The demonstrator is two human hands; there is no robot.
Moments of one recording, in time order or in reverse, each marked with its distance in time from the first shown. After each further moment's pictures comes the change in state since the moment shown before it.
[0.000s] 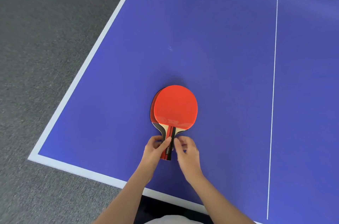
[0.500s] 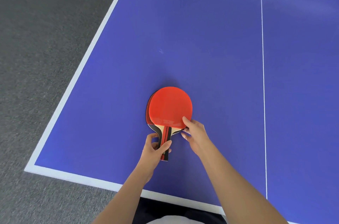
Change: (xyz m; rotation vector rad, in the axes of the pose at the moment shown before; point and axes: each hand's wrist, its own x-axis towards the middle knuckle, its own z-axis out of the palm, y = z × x) left_hand -0.003 0.006 0.003 0.024 -0.043 0.036; right_hand 0.059 -0.041 -0.031 0.502 -0.066 0.389
